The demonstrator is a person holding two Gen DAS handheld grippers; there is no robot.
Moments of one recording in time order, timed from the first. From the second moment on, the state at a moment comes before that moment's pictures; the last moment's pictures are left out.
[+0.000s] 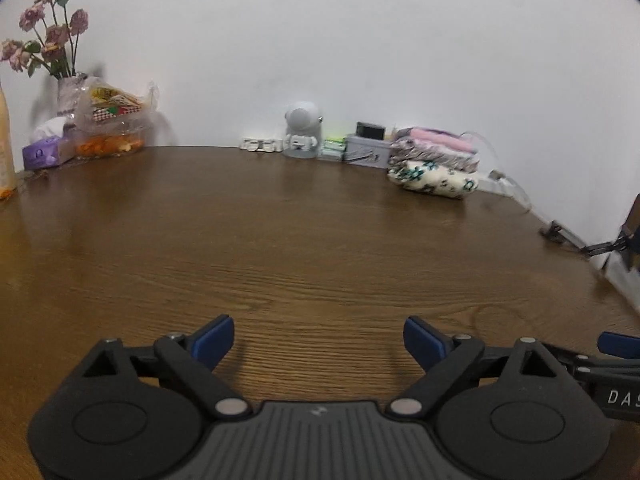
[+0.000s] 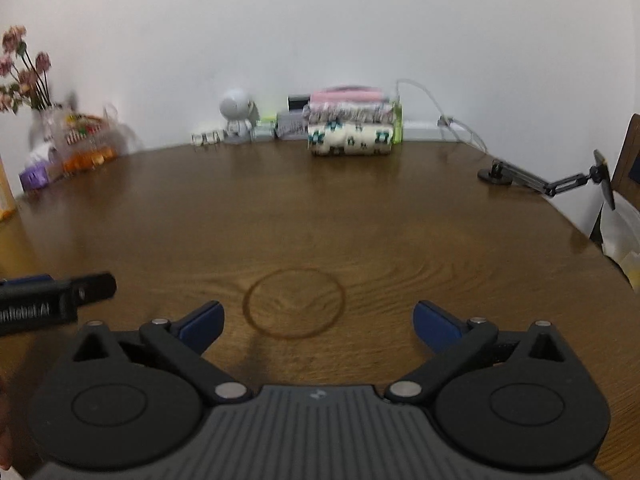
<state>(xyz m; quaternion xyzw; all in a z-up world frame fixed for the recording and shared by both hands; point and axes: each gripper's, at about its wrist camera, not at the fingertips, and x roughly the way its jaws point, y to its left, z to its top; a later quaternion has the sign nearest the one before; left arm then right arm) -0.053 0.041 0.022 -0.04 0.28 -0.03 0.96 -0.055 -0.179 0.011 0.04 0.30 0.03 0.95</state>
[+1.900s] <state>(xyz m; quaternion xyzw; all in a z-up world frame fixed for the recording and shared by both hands) 0.007 0.015 0.004 0.02 0.34 -0.02 0.94 -0.002 -0.164 -0.006 0.01 0.34 0.00 0.94</state>
